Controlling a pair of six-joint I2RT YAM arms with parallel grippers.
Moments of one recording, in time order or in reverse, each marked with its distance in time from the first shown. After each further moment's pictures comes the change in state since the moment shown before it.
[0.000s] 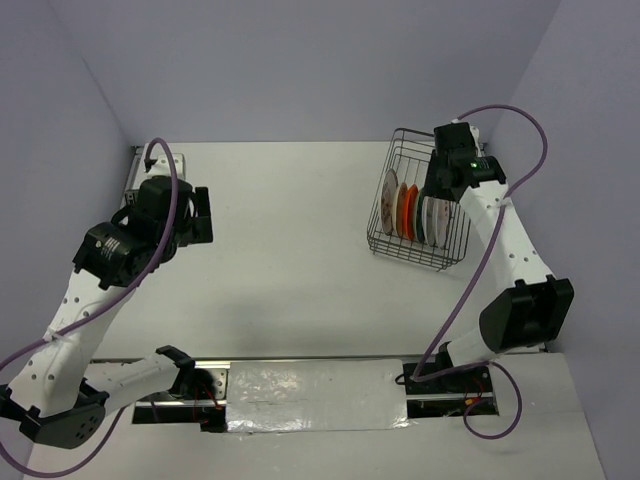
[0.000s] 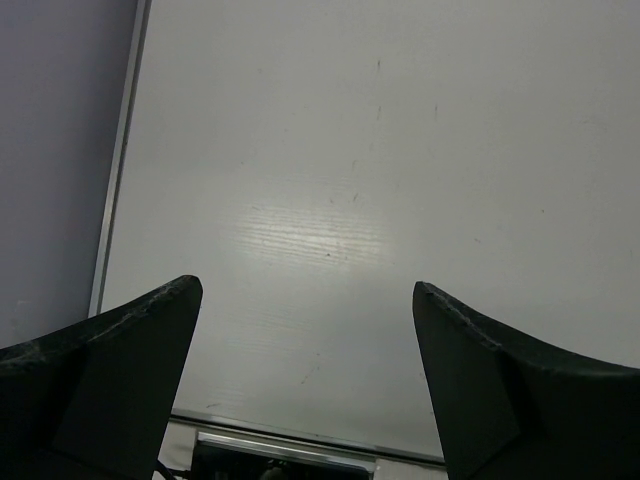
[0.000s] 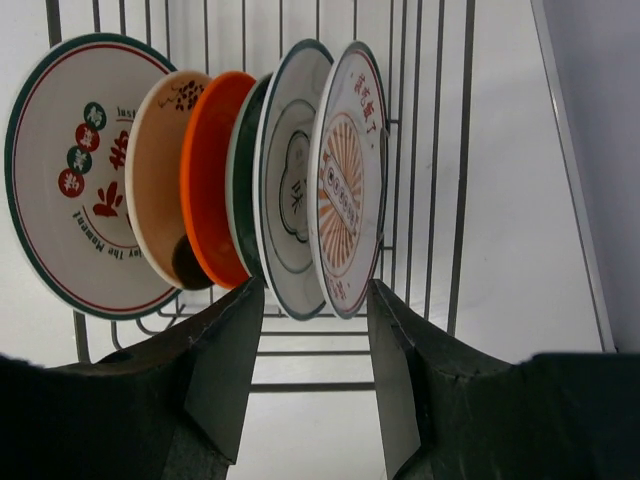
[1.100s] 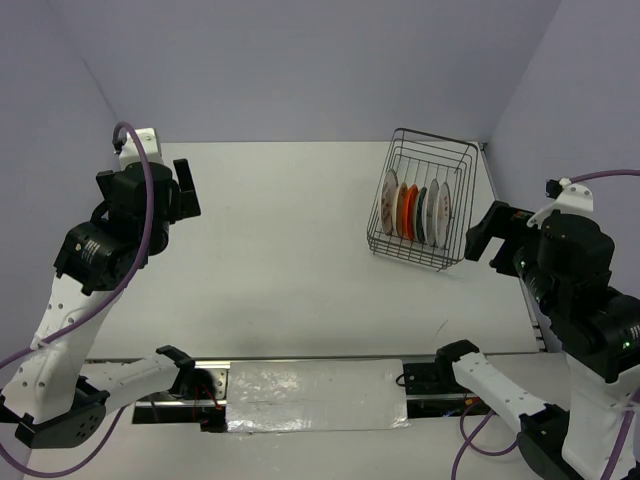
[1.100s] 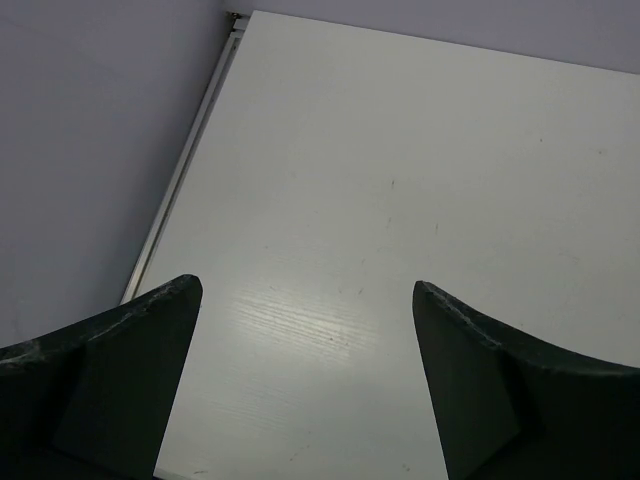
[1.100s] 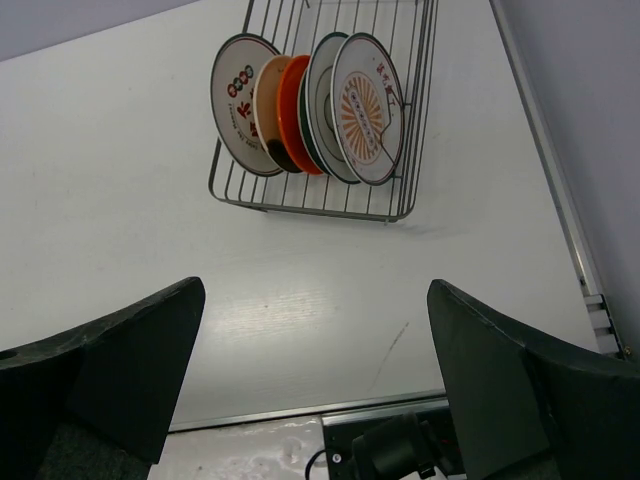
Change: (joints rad) left arm 0.000 0.006 0.112 0.109 -0.156 0.029; right arm 0.162 -0.655 0.194 -0.438 -0.012 0.078
